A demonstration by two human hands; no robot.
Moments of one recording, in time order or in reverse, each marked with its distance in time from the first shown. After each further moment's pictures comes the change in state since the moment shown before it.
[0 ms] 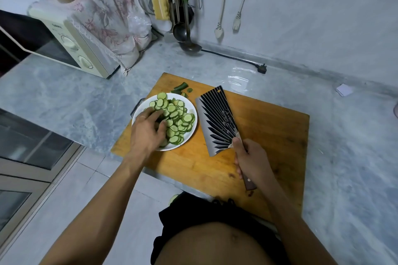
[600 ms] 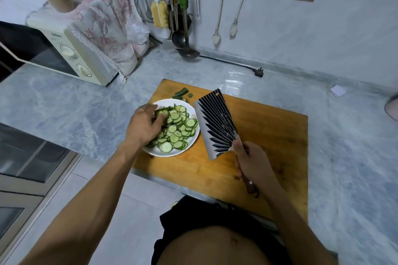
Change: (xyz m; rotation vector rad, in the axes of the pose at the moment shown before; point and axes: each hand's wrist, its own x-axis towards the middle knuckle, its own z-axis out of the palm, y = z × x) left_hand 0.050 -0.025 -0.014 0.039 -0.085 0.116; right_hand -0.010 -0.011 0.012 0.027 0.016 -0.025
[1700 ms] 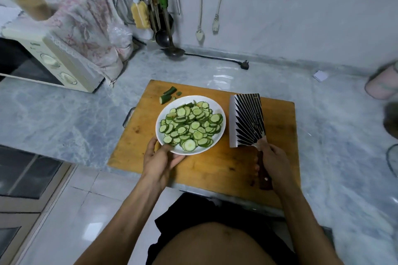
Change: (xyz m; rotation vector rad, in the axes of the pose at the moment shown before) left_hand -0.106 0.083 0.016 -1.567 0.009 -0.864; right_hand -0.026 0.032 -0.029 0.405 0.240 0.269
